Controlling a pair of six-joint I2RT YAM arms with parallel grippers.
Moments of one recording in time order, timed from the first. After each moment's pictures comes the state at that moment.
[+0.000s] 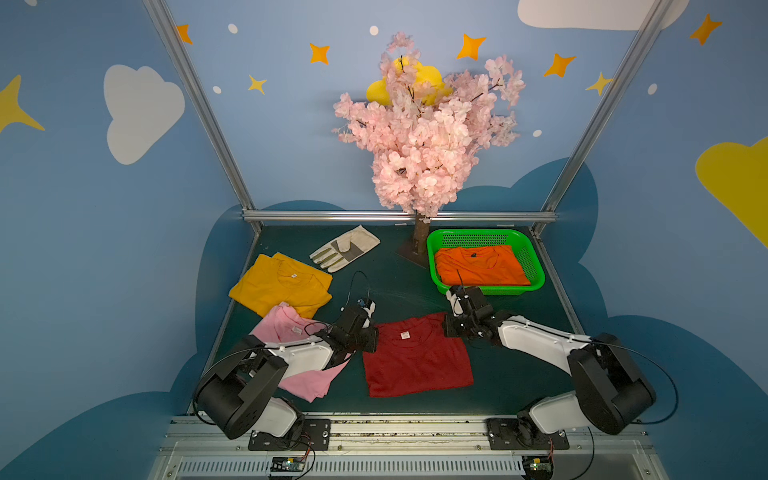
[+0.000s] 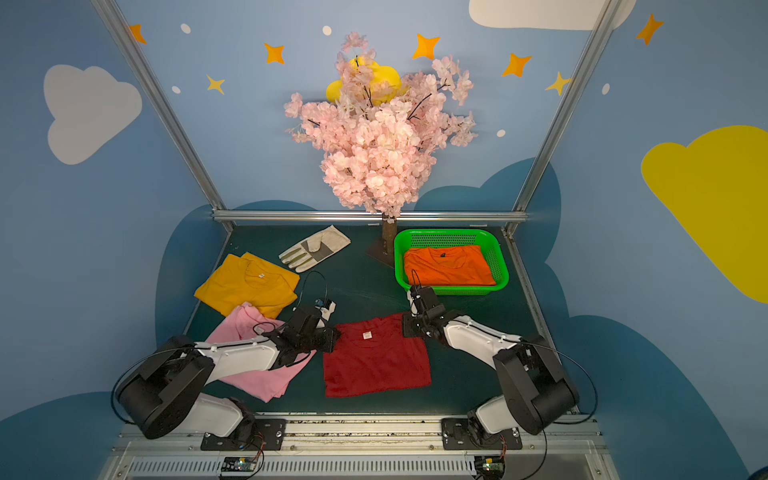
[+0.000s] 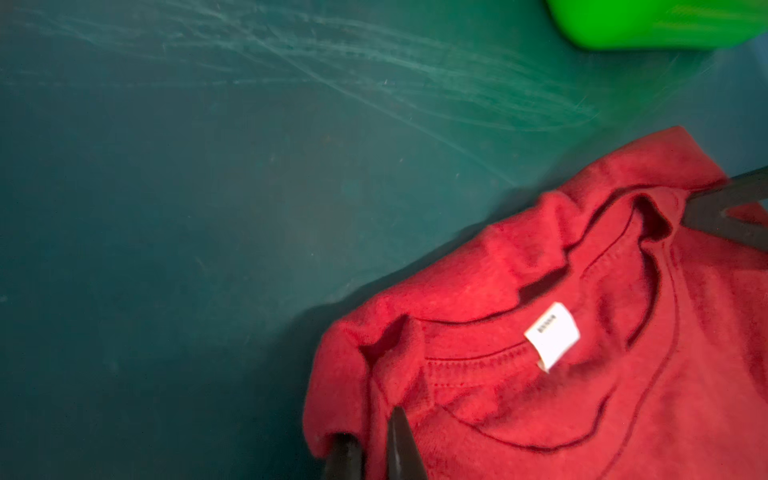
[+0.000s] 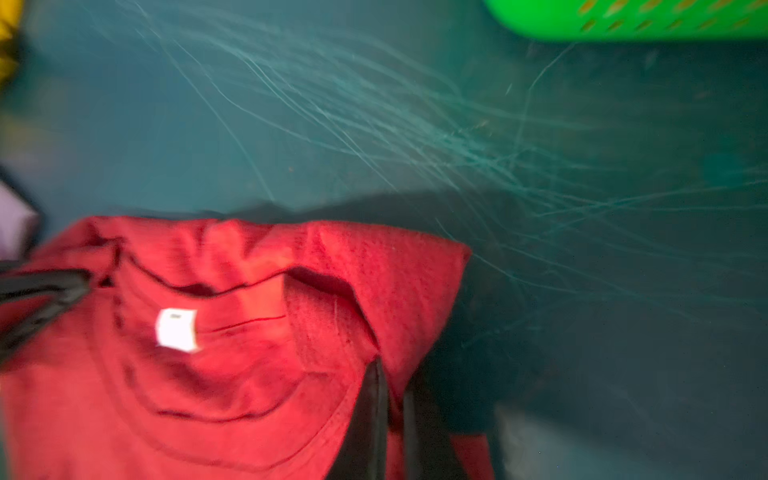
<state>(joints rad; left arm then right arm) -0.62 1.43 0.47 0.16 0.11 -0.43 0.54 1.40 0.68 -0.21 -0.13 0.40</state>
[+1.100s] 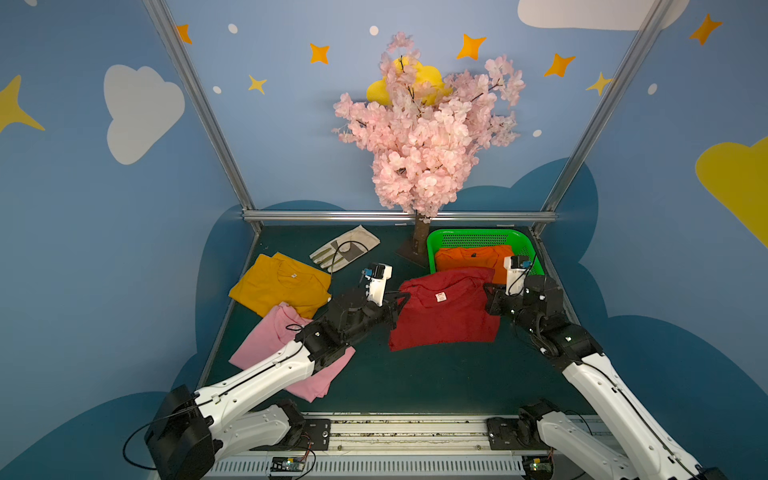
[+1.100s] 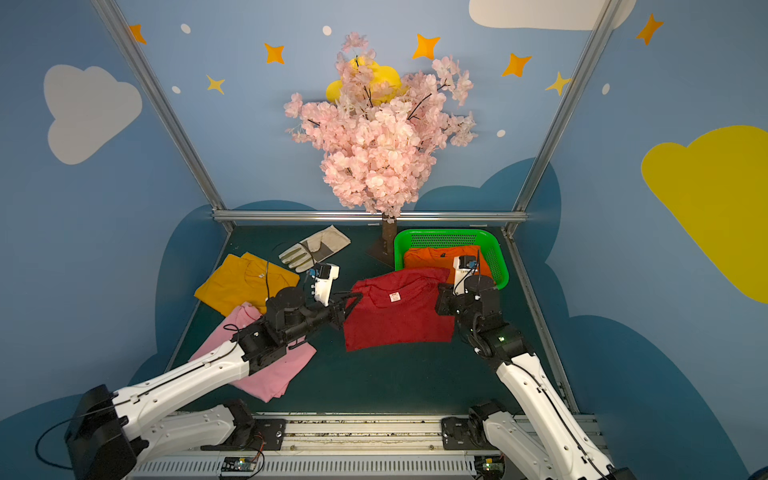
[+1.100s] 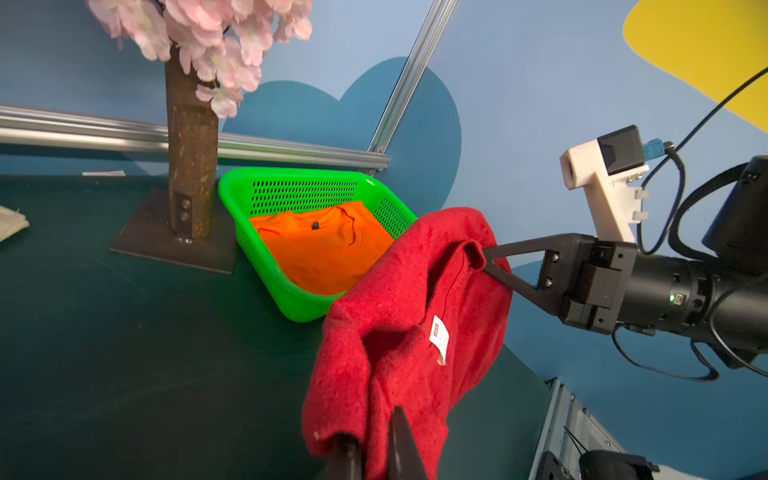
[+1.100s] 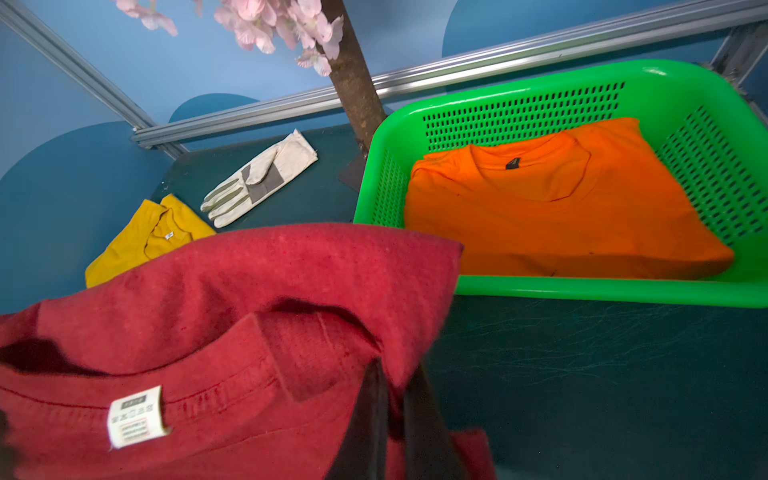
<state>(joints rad) -0.79 1.15 0.79 0.15 0.09 -0.46 0.37 0.88 0.85 -0.44 0.02 0.33</state>
